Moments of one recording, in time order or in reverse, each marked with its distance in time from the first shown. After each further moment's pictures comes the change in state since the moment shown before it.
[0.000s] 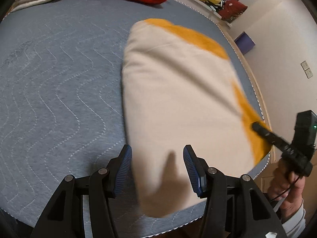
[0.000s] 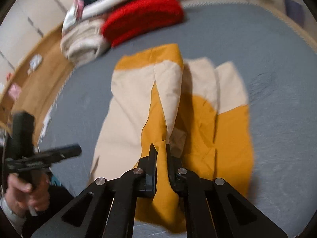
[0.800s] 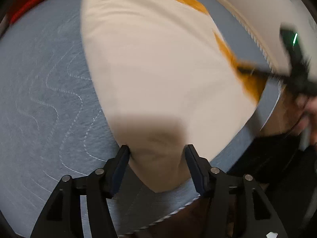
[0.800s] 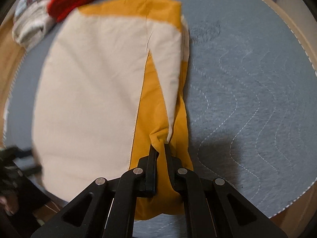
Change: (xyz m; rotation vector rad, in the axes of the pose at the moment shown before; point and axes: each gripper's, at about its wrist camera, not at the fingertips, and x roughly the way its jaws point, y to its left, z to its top) left arm 0.066 -0.070 -0.062 0.430 0.281 0.099; right arm 0.041 -0.072 -0.029 0.087 0.261 -0.287
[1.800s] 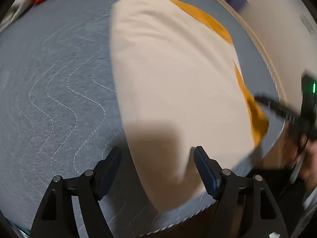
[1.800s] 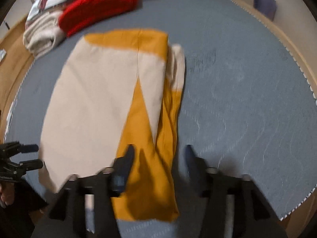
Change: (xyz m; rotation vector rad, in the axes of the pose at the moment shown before) left arm -0.011 0.030 0.030 -0.276 -0.086 -0.038; right arm -0.021 -0.011 -0.010 -0.040 -0.160 -0.015
